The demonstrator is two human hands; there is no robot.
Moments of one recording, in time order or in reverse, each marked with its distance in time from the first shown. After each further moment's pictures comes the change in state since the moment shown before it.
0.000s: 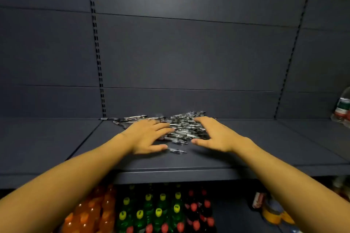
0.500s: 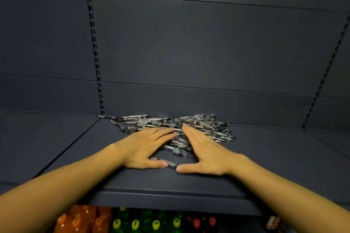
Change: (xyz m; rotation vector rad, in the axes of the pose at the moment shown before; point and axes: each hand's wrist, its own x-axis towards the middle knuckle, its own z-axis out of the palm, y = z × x) left_hand 0.031 -0.014 0.048 -0.158 0.021 0.010; right_hand 0.055 0.022 0.052 -0.036 -0.163 -0.224
